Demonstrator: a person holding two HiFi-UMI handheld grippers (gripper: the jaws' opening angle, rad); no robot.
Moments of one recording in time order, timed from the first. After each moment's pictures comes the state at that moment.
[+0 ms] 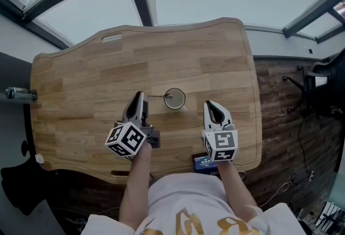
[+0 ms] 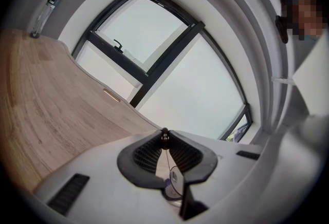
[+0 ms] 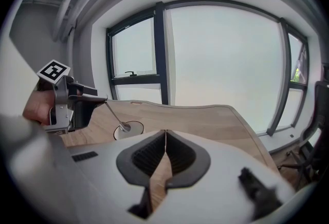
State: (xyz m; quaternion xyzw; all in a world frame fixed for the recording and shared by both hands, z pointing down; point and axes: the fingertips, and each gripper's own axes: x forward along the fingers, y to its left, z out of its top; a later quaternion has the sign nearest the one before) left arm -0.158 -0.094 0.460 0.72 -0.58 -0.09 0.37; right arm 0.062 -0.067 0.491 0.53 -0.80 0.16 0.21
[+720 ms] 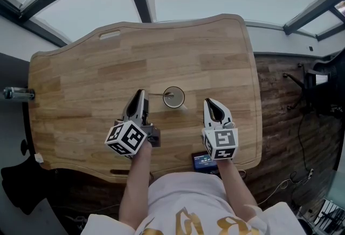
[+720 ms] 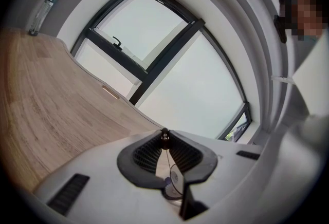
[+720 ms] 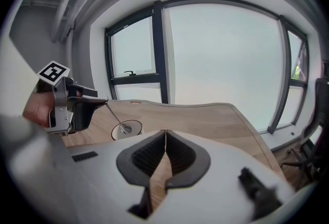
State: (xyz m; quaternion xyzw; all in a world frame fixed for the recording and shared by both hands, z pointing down) left arm -0.151 -0.098 0.468 0.72 -0.58 -0.08 0.37; right arm 0.063 -0.071 0.498 0.53 -0.80 0.17 0.21
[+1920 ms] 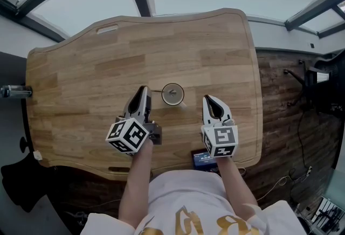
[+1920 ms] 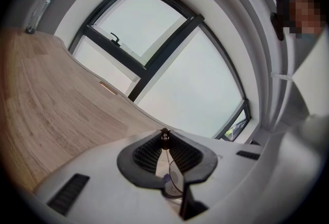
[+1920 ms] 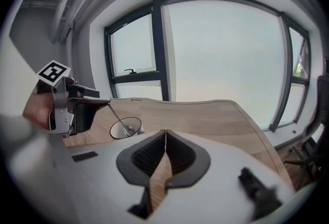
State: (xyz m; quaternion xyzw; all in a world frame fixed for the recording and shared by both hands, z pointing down) left arm -0.138 -0.101 0.480 0.73 -0.57 -0.07 0.38; right arm 0.062 -0.074 0.510 0.52 -0.81 0.18 0.22
